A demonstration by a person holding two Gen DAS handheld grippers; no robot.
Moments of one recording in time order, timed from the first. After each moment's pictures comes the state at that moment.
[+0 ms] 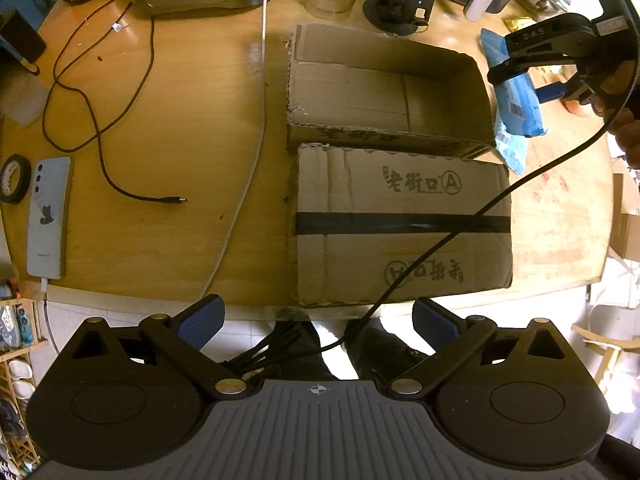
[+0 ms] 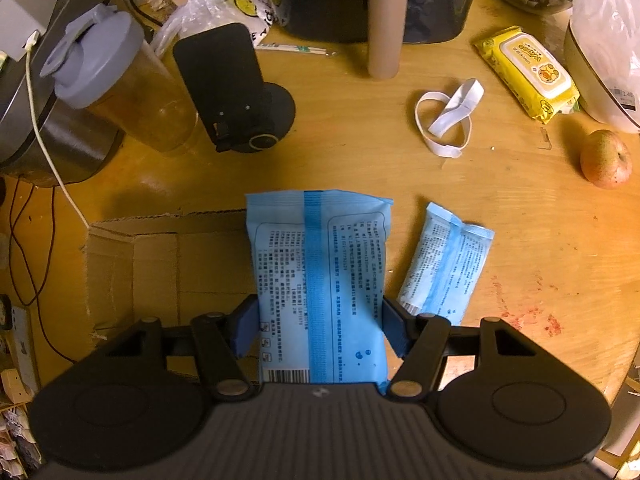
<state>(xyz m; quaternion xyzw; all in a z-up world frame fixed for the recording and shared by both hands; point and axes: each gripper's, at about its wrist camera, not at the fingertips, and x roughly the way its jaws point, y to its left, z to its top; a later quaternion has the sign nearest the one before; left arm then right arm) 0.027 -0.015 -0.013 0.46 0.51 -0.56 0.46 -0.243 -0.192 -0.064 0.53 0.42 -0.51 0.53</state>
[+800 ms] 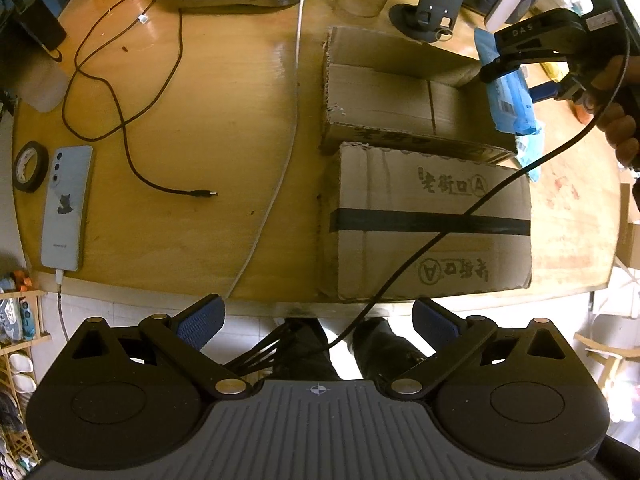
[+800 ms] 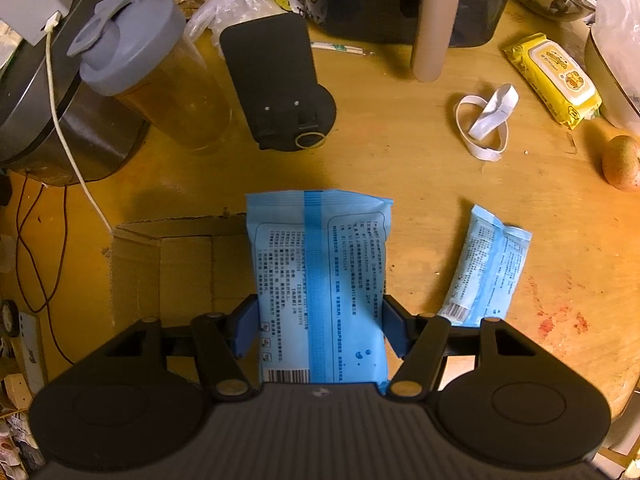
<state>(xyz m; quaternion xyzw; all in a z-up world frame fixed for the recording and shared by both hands) 0.057 -0.010 -0.014 0.46 0.51 -0.55 0.47 -0.200 -0.197 -0.068 0.53 0.41 -0.51 0.54</state>
